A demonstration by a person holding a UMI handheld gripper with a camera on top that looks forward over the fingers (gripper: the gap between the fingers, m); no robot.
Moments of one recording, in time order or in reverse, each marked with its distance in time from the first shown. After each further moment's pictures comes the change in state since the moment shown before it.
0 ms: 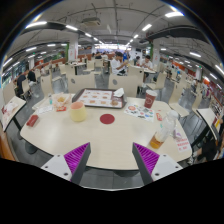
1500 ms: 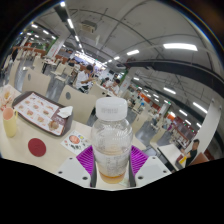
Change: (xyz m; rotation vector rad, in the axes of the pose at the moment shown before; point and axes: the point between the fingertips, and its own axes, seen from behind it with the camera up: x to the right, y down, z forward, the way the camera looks) arm 0.208 -0.156 0.150 0.210 0.516 -0.268
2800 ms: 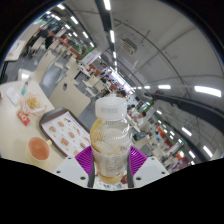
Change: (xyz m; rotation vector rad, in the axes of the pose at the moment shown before) arm -0.221 -0.182 -0.032 0.250 -0.186 -0.329
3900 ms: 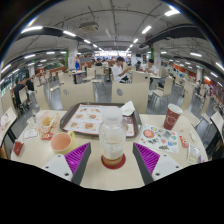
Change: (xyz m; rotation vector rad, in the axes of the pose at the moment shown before) arm -0.077 0.127 -0.036 -0.254 -0.325 0.725
